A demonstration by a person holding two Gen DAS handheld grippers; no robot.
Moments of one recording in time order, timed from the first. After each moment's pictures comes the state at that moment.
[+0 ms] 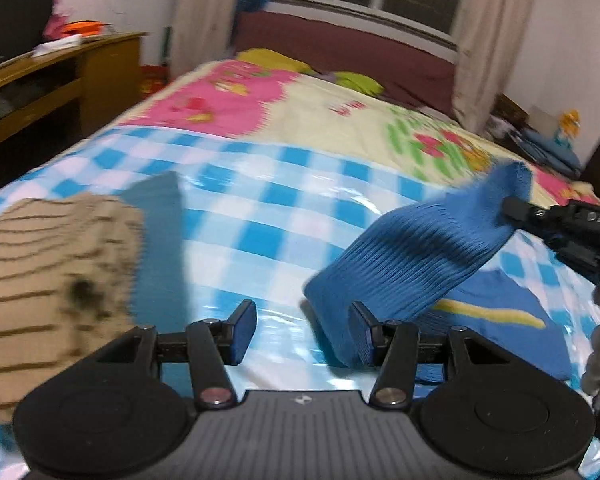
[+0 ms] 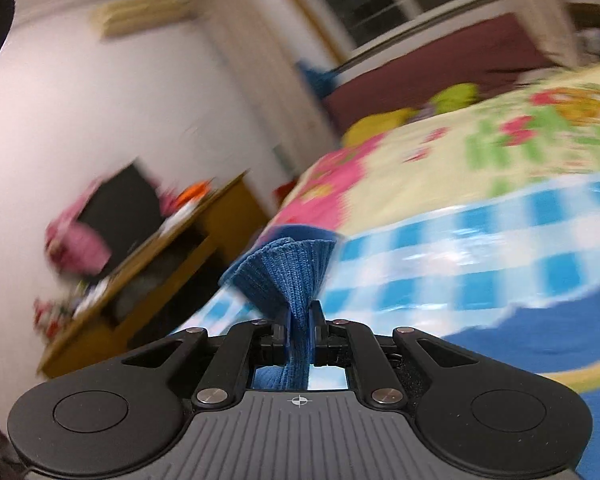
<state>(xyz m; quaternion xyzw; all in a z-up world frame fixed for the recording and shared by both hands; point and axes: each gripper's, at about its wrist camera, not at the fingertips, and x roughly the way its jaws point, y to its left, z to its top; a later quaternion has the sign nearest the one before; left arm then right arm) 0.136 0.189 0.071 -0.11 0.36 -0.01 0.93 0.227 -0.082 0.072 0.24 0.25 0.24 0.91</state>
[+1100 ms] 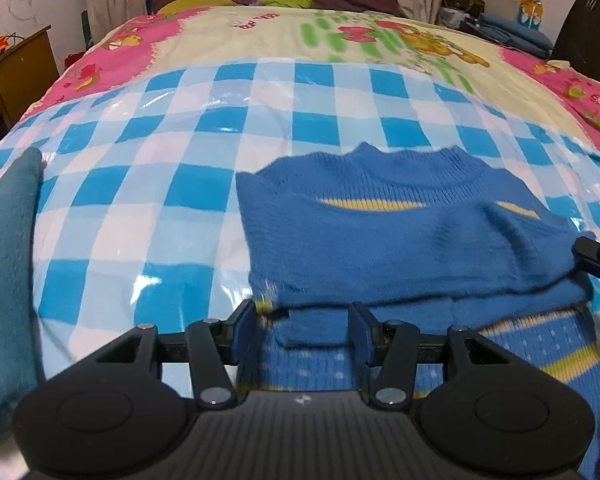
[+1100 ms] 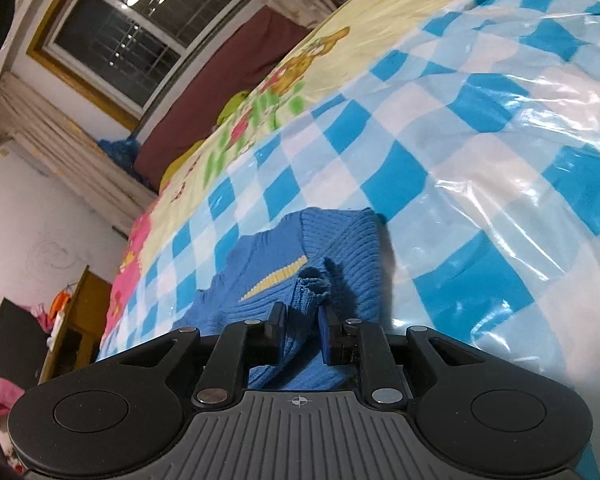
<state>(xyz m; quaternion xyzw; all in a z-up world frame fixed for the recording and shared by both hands) 0.197 0.046 -0.003 0.00 0.45 -0.05 0.89 0.174 -0.293 -0.048 0.39 0.32 0.02 0.86</state>
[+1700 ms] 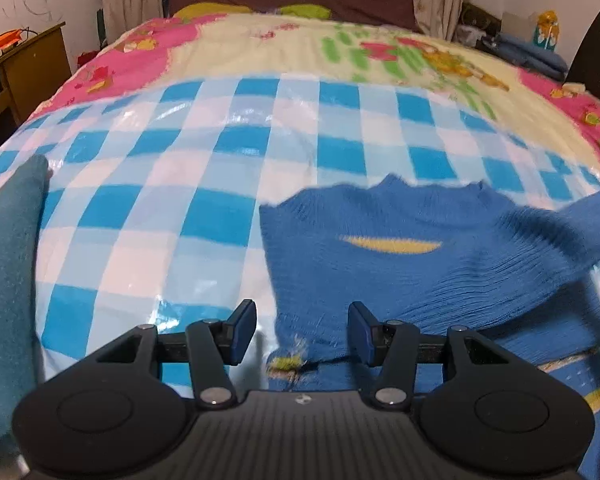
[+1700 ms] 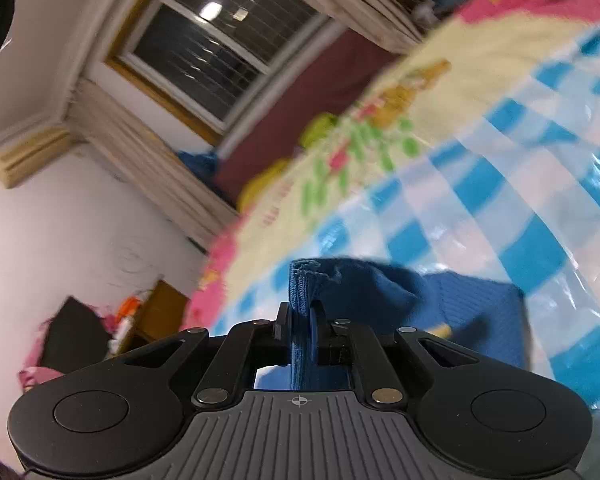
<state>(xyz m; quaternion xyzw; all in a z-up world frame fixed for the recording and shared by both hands) 0.221 0.062 -0.006 -0.01 0.44 -0.04 0.90 0.185 -0.271 0.011 0.39 0.24 0.12 0.88</state>
